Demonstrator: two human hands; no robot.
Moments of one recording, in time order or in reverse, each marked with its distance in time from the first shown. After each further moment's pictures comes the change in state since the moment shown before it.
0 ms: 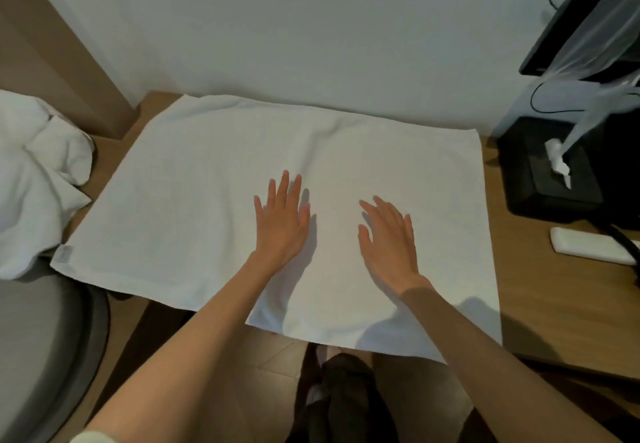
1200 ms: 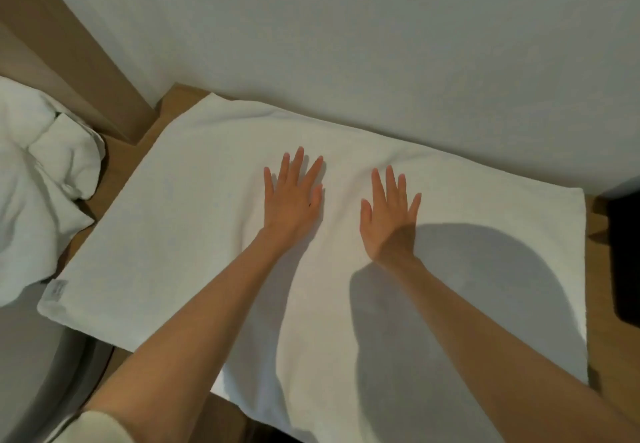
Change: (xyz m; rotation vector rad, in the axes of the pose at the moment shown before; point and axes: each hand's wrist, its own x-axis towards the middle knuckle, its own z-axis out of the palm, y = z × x) left_hand 0.151 -0.059 -0.004 0.154 0.025 -0.052; right_hand 0.184 -0.041 0.061 -0.198 -0.022 -0.033
